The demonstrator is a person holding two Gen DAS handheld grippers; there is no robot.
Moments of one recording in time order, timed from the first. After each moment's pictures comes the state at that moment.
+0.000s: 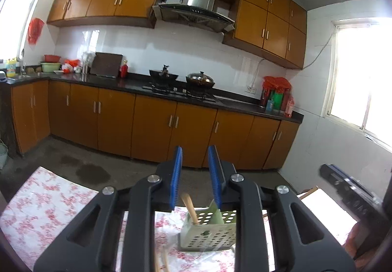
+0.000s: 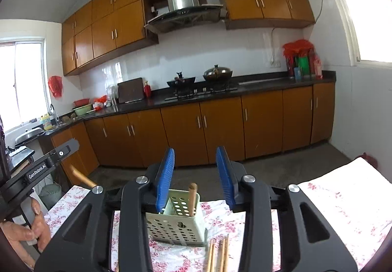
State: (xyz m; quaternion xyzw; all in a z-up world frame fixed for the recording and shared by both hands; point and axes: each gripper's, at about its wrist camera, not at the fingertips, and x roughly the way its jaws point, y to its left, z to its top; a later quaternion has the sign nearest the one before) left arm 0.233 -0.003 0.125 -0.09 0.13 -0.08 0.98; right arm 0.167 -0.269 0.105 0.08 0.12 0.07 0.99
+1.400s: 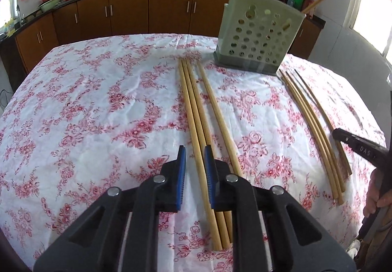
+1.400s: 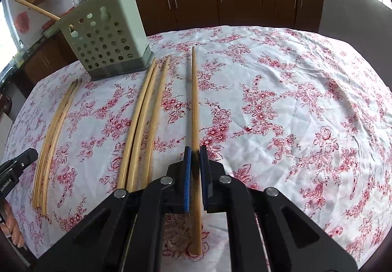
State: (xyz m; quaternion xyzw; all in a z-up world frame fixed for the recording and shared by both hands) left arm 0.147 0.009 -0.094 -0.03 0.43 -0.05 0.90; right arm 0.153 -0.287 -0.107 0.07 0.43 0.02 0.90
